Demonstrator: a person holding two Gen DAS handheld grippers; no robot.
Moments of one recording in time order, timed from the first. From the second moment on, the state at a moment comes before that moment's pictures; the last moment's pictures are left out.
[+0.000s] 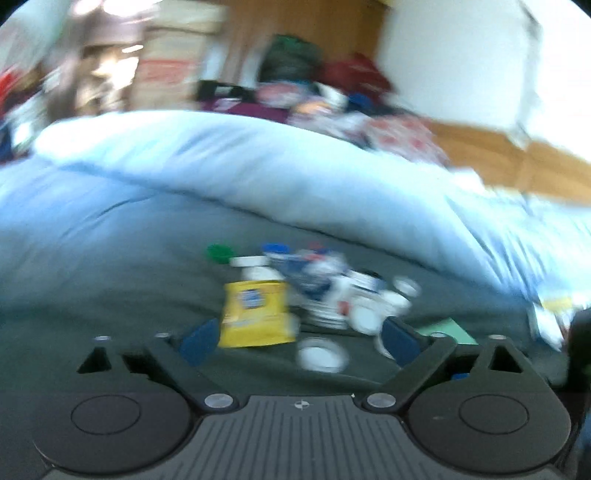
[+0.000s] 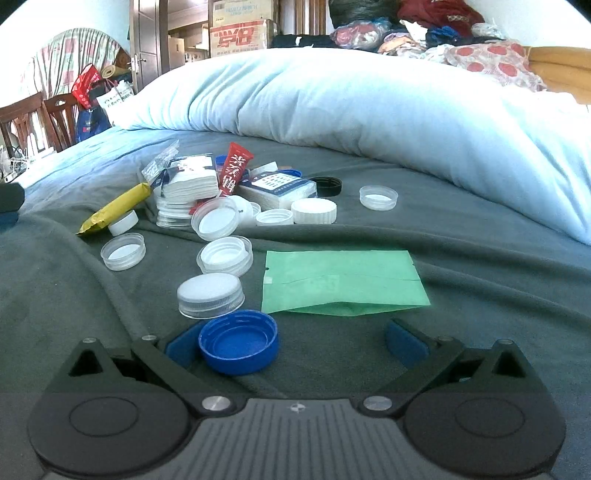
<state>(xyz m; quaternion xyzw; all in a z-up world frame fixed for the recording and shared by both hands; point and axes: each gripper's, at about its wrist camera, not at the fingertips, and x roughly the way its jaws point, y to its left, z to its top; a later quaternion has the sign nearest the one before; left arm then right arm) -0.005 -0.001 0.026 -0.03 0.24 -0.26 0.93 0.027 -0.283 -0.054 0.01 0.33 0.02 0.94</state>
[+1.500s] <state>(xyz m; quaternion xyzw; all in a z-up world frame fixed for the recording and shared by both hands) 0.003 -0.051 0.022 0.01 0.31 -0.22 0.92 -0.005 -0.270 -0.006 0.01 0.32 0.06 0.95</state>
